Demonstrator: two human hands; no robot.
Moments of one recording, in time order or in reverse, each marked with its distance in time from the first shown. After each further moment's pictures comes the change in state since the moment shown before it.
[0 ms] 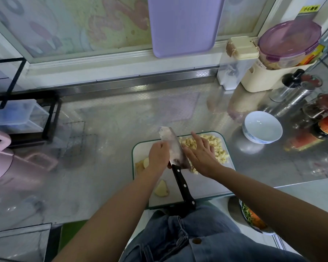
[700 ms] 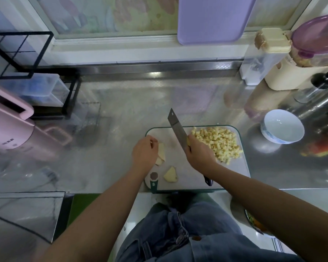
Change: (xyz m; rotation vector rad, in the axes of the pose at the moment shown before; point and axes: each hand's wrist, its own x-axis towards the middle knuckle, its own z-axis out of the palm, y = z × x) left_hand -0.012 -0.059 -0.066 0.430 0.177 0.116; right_hand 0.001 -0.045 0.031 -0.087 0.019 0.035
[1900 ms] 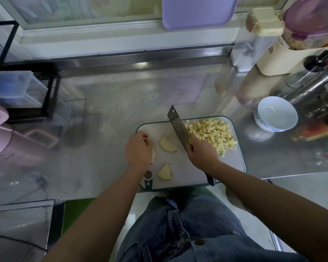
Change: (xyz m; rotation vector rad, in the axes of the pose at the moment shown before) left_hand 0.008 0.000 0.016 0.049 0.086 -0.017; right_hand -0.006 0.024 0.003 -0.025 -0.017 0.091
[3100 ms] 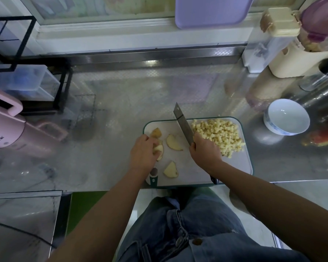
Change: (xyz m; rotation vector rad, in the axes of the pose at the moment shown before) left_hand -0.007 -0.028 0.000 0.172 -0.162 0.238; right_hand 0.002 -0.011 0.004 -0.052 0.034 -0.006
